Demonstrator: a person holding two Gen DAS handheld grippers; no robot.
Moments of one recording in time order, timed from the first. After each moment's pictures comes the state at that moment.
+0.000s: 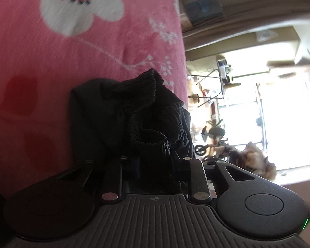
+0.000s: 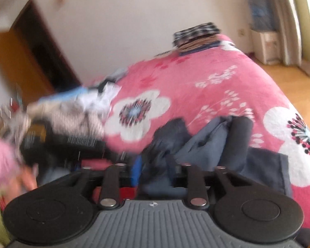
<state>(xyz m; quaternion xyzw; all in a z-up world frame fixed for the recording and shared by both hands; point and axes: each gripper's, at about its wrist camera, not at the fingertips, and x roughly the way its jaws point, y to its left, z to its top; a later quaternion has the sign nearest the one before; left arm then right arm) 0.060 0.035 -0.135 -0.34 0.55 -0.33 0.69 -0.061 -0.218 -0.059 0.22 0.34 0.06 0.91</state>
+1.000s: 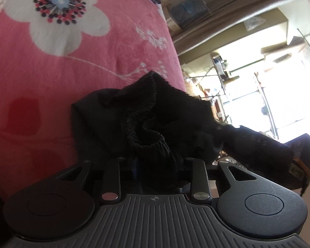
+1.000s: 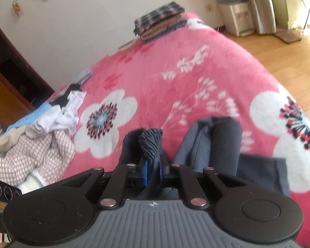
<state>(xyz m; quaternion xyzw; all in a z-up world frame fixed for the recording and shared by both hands) 0.046 0.035 -0.129 -0.29 0.51 -0.34 0.74 0.001 -0.245 -0.081 0.26 0.39 -0.01 0.88</state>
